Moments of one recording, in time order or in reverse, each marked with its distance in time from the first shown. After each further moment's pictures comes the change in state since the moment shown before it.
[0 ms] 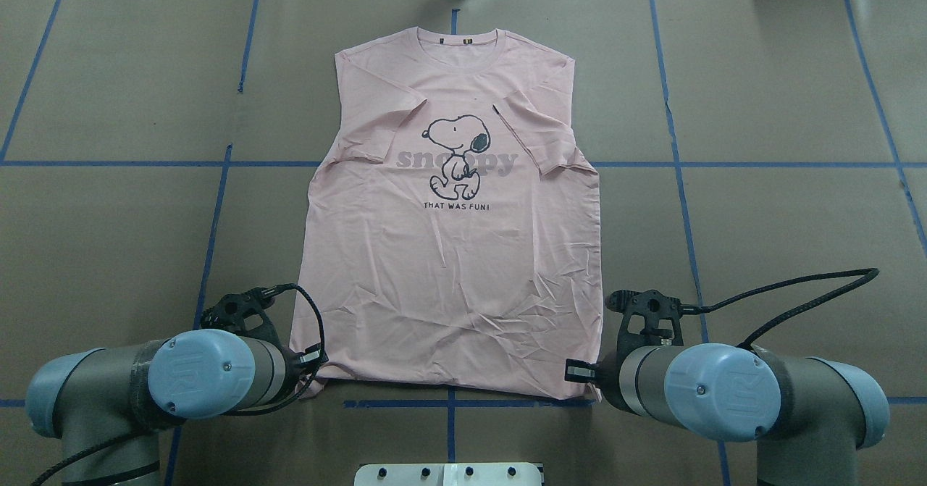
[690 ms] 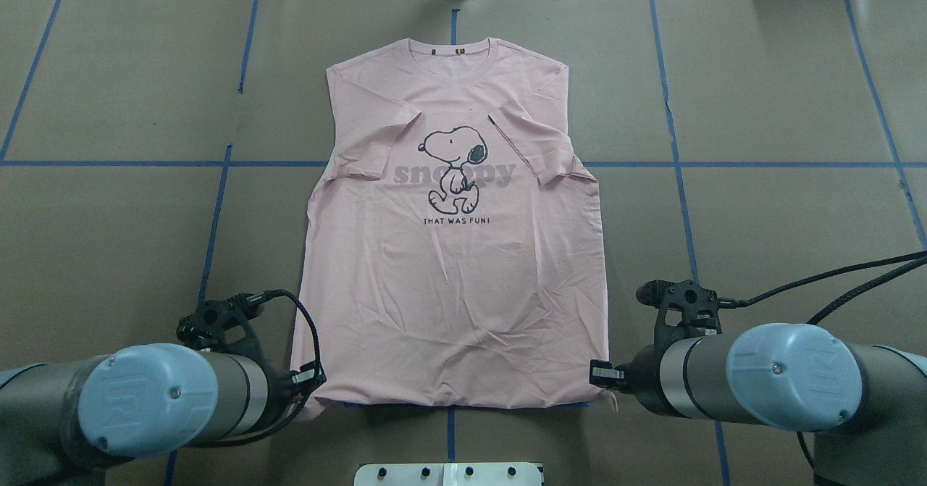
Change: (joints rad) left arm 0.053 -0.001 -0.240 0.178 -0.004 0.000; right arm 0.040 -0.086 0.143 0.001 0.122 -0.003
